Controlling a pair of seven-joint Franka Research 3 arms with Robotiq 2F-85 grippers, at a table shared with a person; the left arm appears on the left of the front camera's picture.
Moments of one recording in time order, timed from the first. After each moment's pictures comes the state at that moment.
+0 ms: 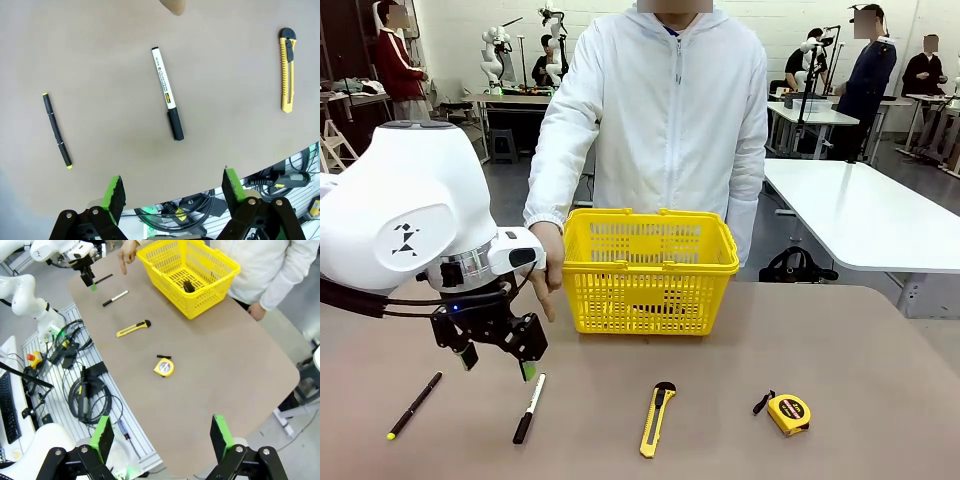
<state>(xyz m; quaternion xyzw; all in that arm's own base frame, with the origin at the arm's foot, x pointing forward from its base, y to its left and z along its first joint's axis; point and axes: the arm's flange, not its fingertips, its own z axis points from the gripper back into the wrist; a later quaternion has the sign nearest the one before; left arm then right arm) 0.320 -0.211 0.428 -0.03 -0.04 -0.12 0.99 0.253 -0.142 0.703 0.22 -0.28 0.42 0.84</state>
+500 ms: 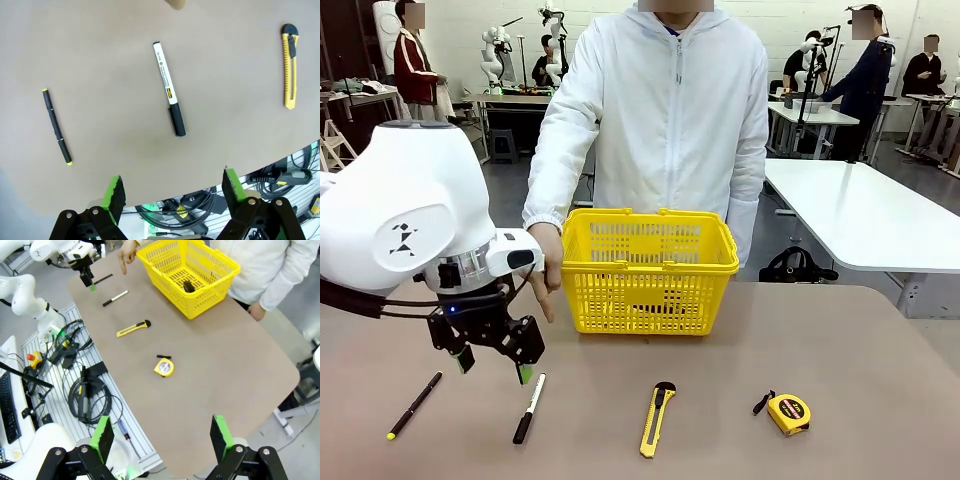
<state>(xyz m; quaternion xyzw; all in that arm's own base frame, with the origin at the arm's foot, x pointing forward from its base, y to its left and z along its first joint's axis) 0.317 -0.210 0.423 -0.03 -0.03 -0.12 0.99 0.253 -0.142 0.703 0.22 -0.28 0.42 0.84</state>
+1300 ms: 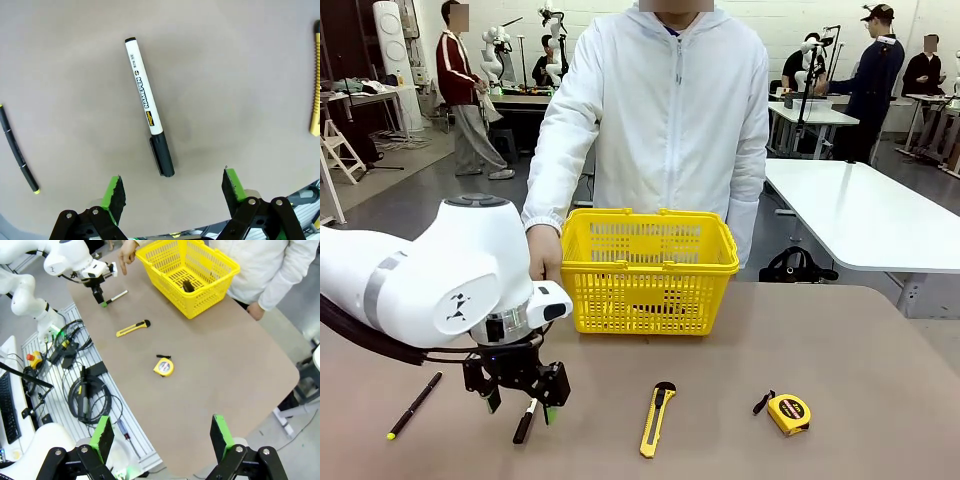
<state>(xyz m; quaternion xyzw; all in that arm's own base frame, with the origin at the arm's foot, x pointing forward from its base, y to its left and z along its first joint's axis) 0.329 -0.242 0.337 -0.01 -0.01 -0.11 0.99 0.253 -0.143 0.703 0.22 -0.28 0.42 0.84</state>
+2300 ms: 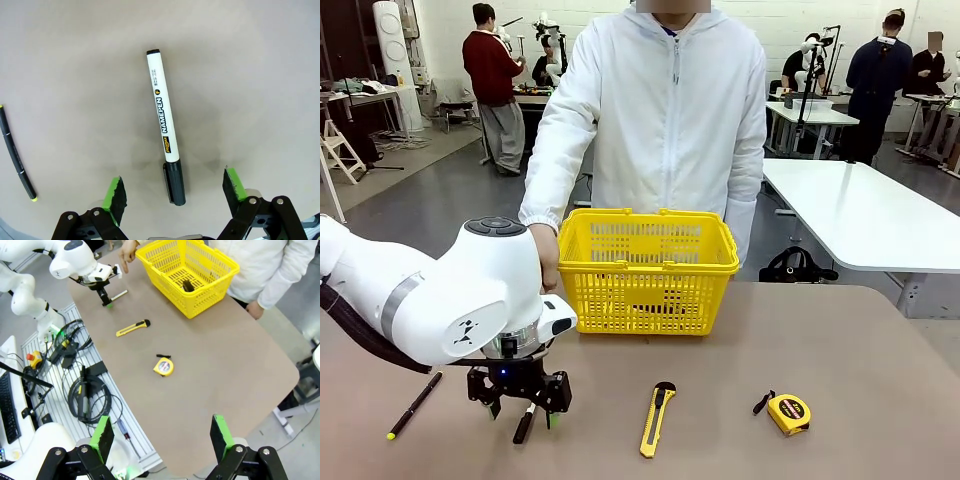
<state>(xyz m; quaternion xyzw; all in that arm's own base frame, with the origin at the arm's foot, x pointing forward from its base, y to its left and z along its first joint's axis) 0.338 -0.244 0.311 0.01 -0.02 -0.06 1.00 0.252 -0.144 0.703 0.21 -0.28 0.42 0.84</state>
